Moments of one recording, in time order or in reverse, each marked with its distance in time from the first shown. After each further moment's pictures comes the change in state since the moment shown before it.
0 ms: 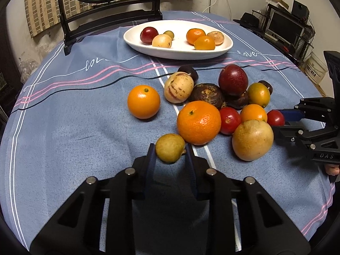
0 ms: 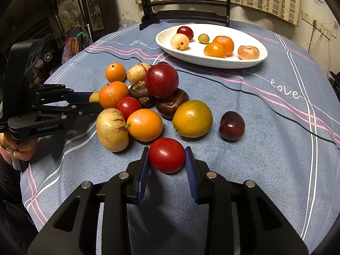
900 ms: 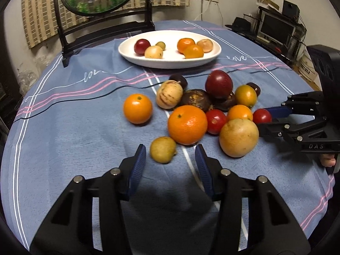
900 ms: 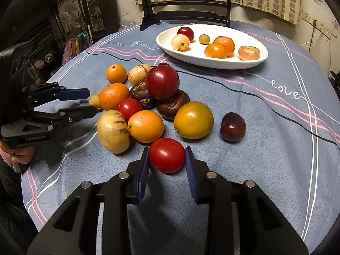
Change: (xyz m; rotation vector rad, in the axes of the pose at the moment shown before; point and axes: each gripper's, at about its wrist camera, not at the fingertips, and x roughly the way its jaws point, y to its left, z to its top) left arm -0.017 -0.010 -0.006 0.054 -0.055 -0.014; right arm 0.000 -0.001 0.001 0.005 0.002 0.007
